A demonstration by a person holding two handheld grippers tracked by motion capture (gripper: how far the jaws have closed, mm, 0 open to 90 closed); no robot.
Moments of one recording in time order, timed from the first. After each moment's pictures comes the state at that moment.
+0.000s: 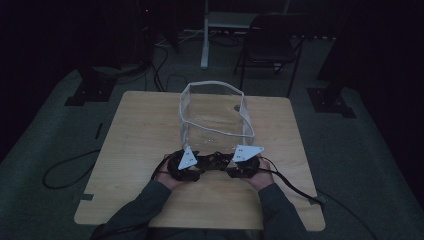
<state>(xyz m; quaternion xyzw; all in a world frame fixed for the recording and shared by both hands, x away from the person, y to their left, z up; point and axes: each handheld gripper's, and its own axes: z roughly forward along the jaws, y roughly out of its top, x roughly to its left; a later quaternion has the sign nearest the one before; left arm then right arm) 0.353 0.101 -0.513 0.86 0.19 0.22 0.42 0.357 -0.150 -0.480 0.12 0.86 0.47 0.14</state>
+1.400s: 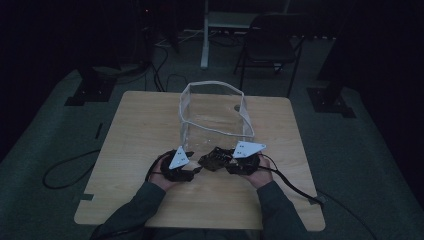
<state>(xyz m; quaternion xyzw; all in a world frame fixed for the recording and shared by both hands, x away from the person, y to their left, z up) 0.350 0.125 -0.511 0.85 0.21 0.21 0.44 0.356 -0.148 -0.464 0.14 0.85 0.49 0.16</state>
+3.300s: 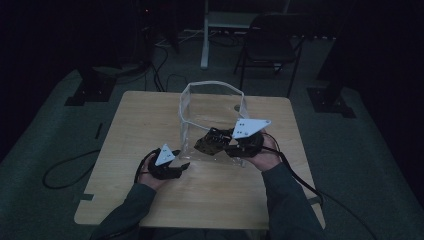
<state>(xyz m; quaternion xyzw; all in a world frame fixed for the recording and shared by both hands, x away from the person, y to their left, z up) 0.356 0.163 -0.518 0.83 0.27 0.21 0.44 0.354 -0.135 -0.353 0.08 0.85 0.48 0.18</state>
